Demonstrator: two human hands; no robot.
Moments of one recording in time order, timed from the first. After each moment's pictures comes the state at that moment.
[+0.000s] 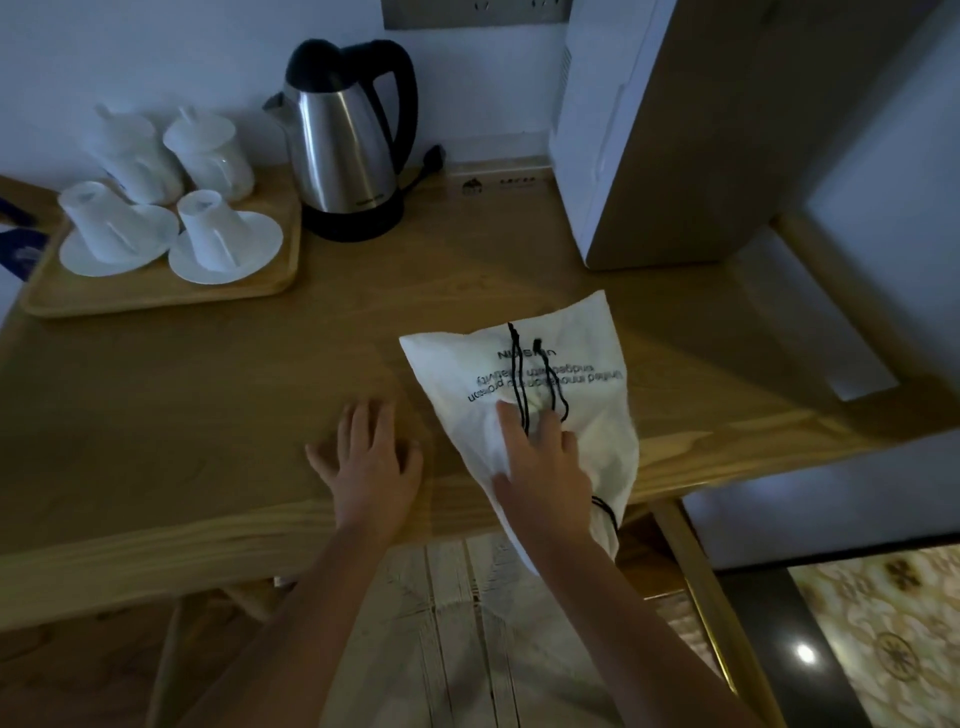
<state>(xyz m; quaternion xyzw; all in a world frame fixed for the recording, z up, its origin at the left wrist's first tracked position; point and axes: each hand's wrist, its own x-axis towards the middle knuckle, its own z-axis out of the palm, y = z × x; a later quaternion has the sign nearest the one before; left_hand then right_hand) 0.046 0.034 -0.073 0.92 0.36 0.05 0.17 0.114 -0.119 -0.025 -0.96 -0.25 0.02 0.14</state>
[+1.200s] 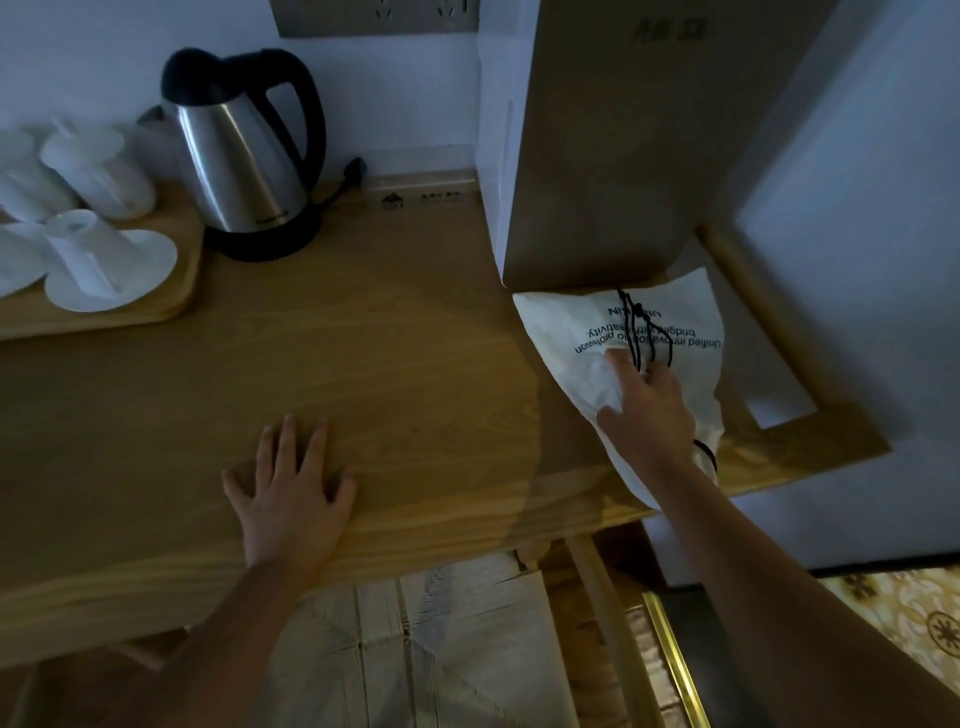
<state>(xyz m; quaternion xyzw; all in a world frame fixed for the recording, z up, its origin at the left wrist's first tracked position) 0.081 0.012 -0.087 0.93 0.37 0.00 0.07 0.312 -0.252 -0.026 -0.98 -0.17 0.00 0.14</state>
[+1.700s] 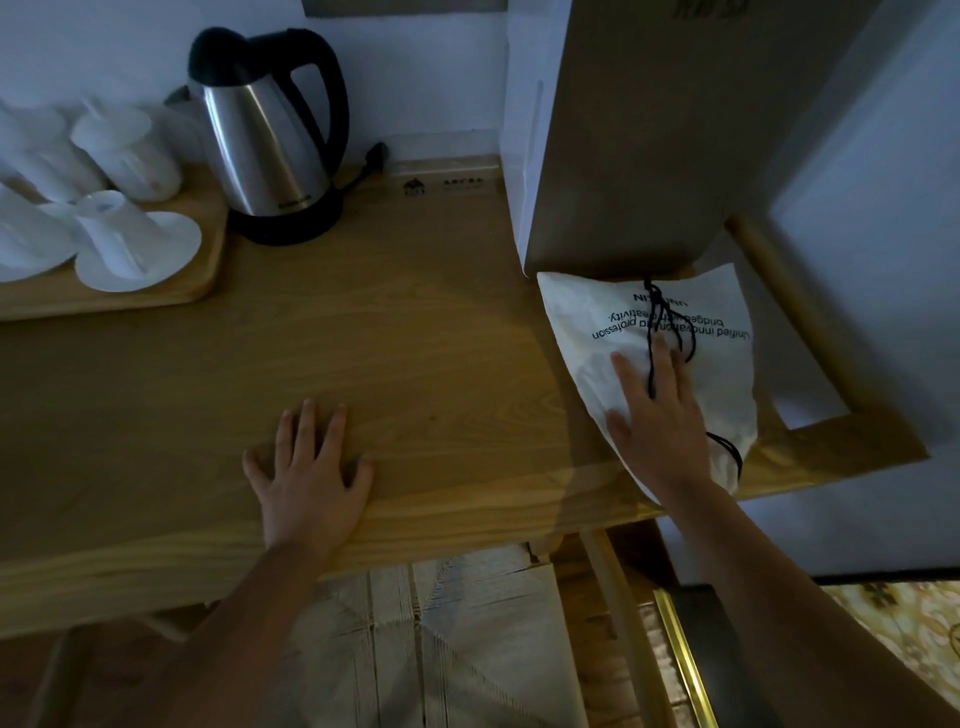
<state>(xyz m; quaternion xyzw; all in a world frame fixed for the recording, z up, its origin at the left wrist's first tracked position) 0.081 0.014 -0.090 0.93 0.37 0.00 0.07 0.304 -0.262 -0.047 -0.95 -0.29 -0.07 0.07</state>
